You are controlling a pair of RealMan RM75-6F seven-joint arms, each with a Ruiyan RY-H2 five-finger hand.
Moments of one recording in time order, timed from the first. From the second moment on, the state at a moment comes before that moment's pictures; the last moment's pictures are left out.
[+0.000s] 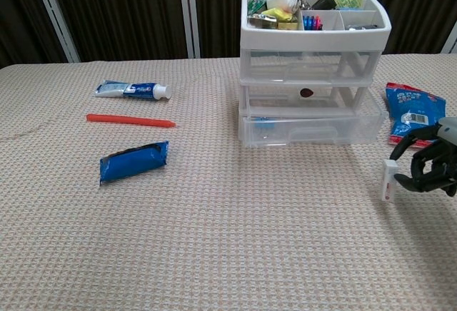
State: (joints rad) left arm -0.16 -1.15 -0.05 -1.67 1.49 1.43 0.11; right arm 0.37 -1.64 0.23 -1.79 -0.79 1.38 -0.44
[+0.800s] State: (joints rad) left arm -0.16 -1.16 -0.05 -1.67 1.49 1.44 0.11; right arm 0.35 -1.56 0.28 -1.91 -0.83 1.43 -0.43
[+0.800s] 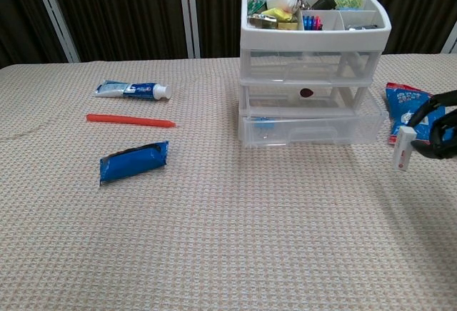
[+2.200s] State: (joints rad) left arm -0.16 -1.15 -0.05 -1.67 1.49 1.44 0.10; right arm 0.59 -1.64 0.51 -1.94 -0.66 1.53 -0.64
